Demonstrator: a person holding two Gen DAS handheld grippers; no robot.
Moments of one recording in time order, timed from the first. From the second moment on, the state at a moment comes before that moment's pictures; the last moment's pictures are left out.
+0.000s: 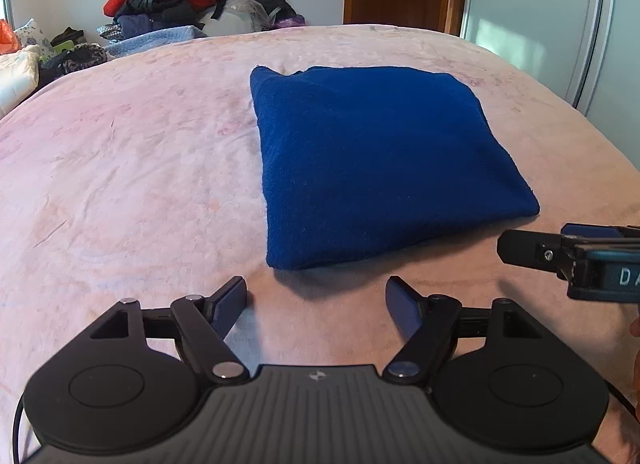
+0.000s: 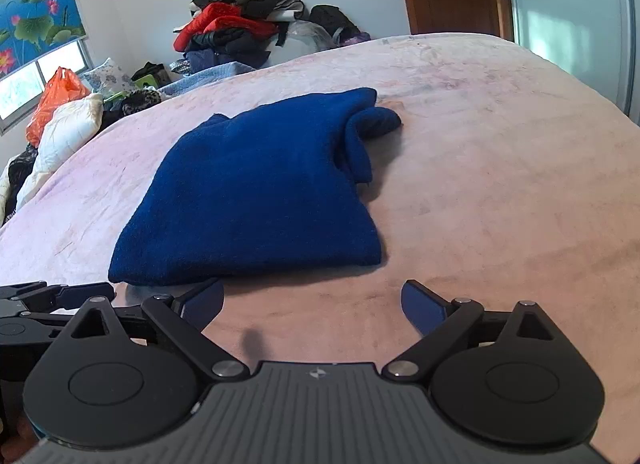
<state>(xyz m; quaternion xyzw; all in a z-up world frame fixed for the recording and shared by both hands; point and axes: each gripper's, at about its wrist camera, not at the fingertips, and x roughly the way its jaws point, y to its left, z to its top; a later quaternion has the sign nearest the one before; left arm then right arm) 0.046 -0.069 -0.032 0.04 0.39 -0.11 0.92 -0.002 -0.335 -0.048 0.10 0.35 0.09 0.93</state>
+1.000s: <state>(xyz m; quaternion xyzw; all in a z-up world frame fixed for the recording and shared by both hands) 0.034 -0.068 -0.036 0.03 0.38 -0.09 0.92 -0.011 -0.312 -0.054 0.03 0.37 0.09 0.92</state>
